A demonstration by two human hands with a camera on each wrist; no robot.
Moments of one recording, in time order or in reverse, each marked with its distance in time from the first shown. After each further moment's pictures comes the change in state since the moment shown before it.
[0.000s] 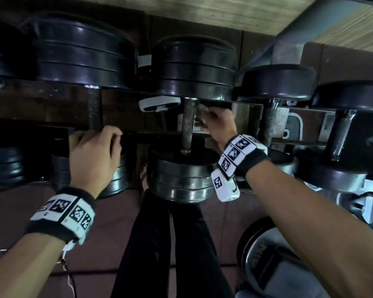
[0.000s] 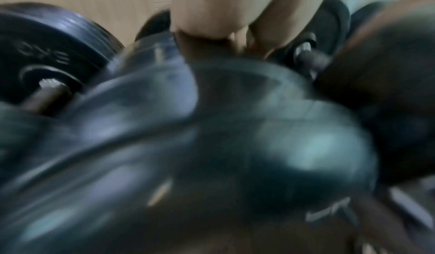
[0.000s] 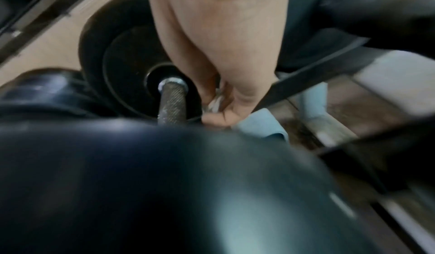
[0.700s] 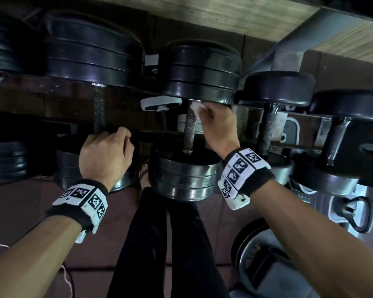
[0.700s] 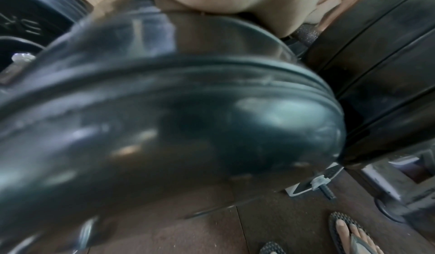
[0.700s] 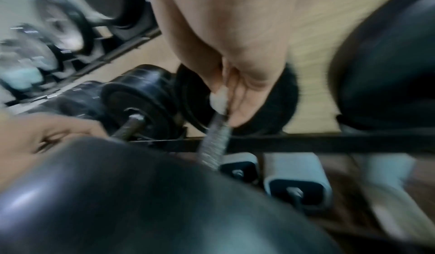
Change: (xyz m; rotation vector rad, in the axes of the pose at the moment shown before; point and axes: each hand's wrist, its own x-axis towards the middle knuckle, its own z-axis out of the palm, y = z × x) left_hand 0.000 0.017 -0.004 0.152 0.014 0.024; right_hand -0.044 -0.032 0.000 -0.480 0.101 -0.423
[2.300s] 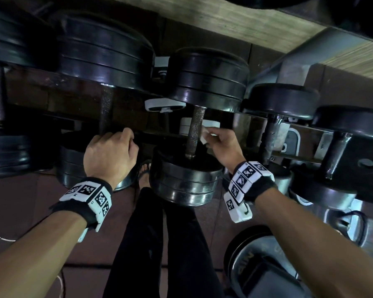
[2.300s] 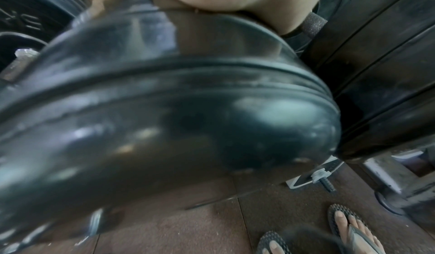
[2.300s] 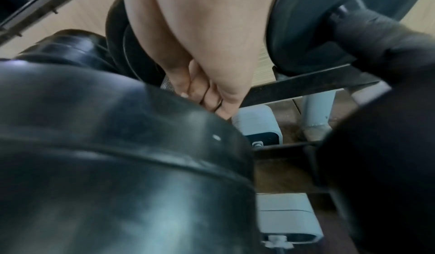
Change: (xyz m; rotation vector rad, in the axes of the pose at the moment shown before) left_hand 0.001 -0.001 0.008 0.051 -0.088 -0.049; right_hand -0.002 0.056 0.015 0.185 -0.270 0.201
